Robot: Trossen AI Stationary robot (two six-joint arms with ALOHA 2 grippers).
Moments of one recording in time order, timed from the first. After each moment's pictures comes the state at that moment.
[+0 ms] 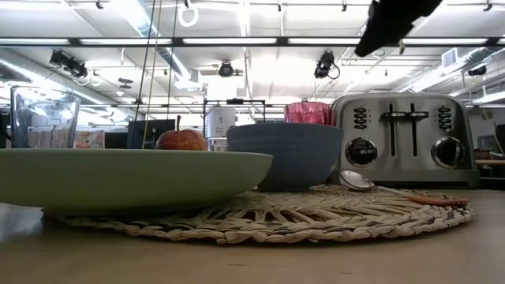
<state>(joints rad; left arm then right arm) -0.70 1.50 2.19 -1.54 -0.33 -0.97 0.45 1.37 1.07 -0.67 0.45 0.50</state>
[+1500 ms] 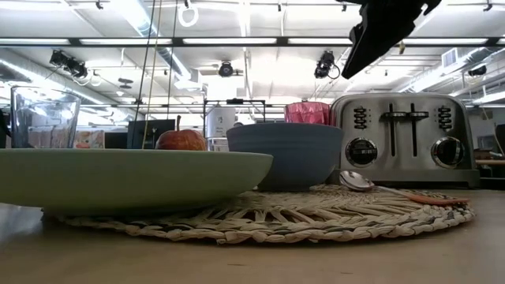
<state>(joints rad) -0.85 1.65 2.19 -1.57 0.46 -1.83 0.31 1.37 1.06 -0.70 0.38 0.29</state>
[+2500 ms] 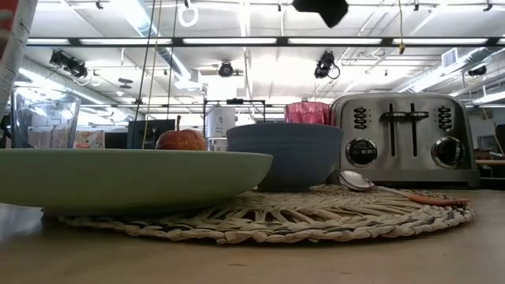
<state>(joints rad) -0.74 1.65 1.82 -1.58 0.23 -1.56 0.32 1.40 1.06 -0.22 0.13 0.09</state>
